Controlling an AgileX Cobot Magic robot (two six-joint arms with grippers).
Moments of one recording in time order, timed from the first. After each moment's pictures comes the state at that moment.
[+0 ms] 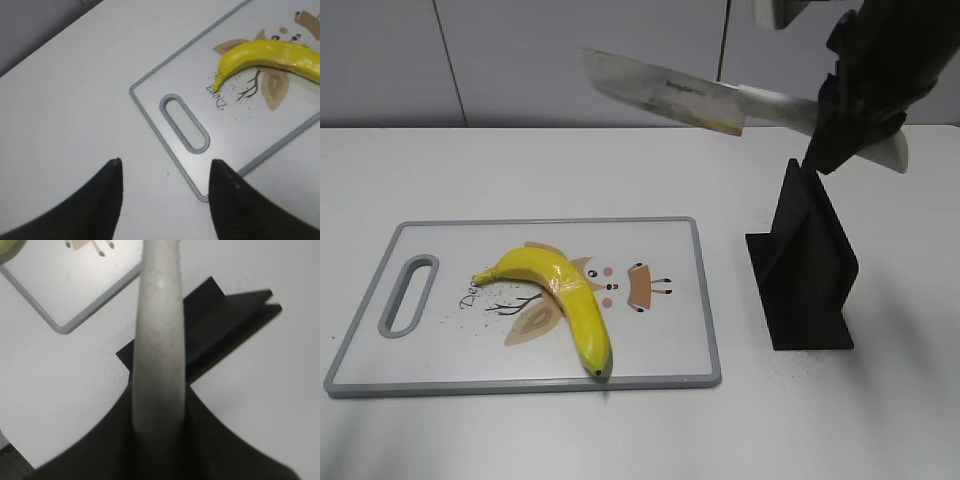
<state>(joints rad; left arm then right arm) -0.14 0.82 -0.83 -0.15 0.91 0.61 0.39 1.64 -1.44 0.10 1.17 -0.53</state>
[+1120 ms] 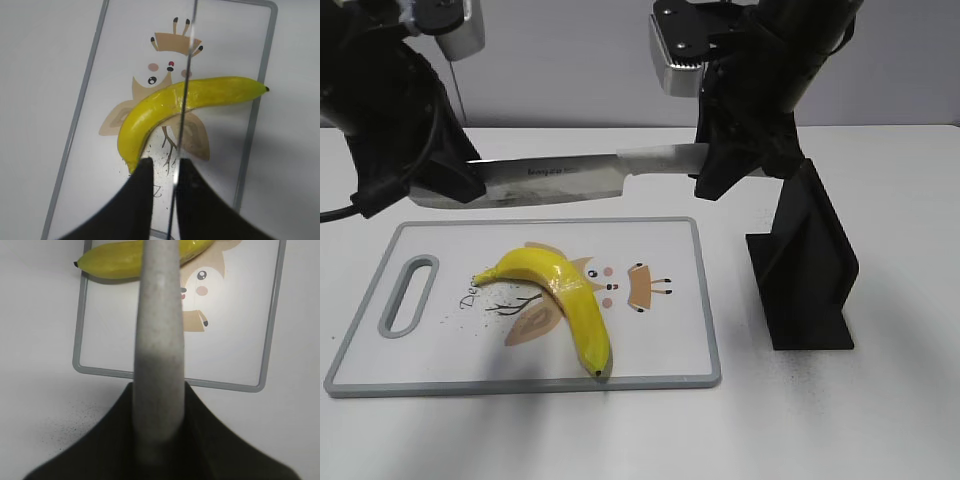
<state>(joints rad) -0.37 1.54 -1.22 -0.44 0.98 1.27 0.45 1.91 -1.63 0.37 1.20 -1.31</state>
